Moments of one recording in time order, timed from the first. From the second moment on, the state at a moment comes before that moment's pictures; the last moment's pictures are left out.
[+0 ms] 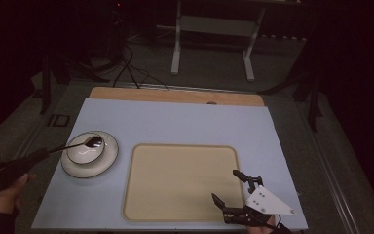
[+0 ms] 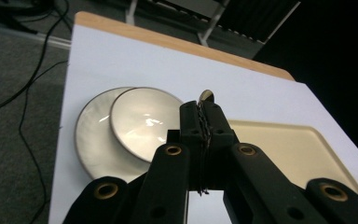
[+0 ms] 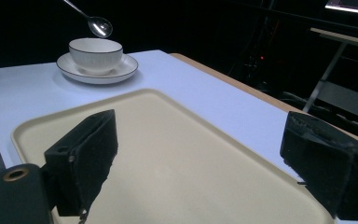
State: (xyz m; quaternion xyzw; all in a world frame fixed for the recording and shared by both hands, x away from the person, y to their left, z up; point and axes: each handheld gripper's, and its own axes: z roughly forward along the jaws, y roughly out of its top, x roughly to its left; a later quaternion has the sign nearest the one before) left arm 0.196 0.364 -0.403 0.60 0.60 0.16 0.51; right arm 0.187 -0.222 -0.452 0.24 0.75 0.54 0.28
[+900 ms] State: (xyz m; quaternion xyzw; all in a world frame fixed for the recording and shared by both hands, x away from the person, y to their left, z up) left arm 0.227 0.298 -0.385 0.70 0.49 0.07 0.51; right arm 0.189 -0.223 -0.453 0.24 0.75 0.55 0.27
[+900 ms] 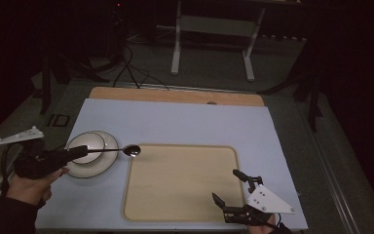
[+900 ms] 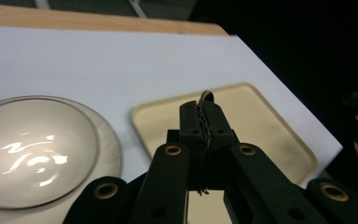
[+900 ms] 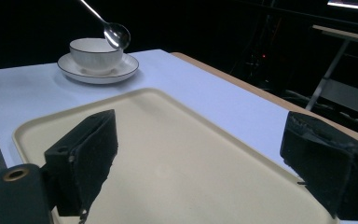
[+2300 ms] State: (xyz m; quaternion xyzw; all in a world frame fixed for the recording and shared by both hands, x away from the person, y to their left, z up) left arm 0.269 0.210 -0.385 0.84 0.34 -0.02 0.42; right arm 0.189 -0.223 -0.454 0.24 0.76 0.54 0.27
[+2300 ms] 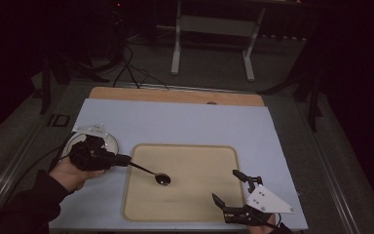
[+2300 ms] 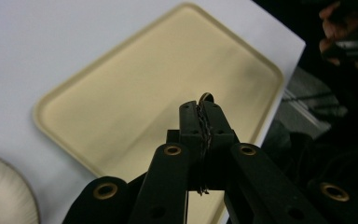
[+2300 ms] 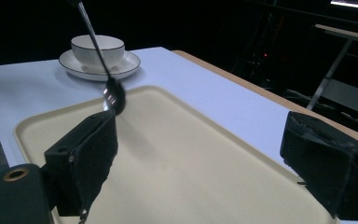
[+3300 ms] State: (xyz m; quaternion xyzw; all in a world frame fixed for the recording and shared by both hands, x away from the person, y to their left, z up) left arm 0.301 0.140 -0.410 0.91 0.27 -0.09 0.30; right arm 0.190 -0.222 -0.455 0.24 0.76 0.54 0.27
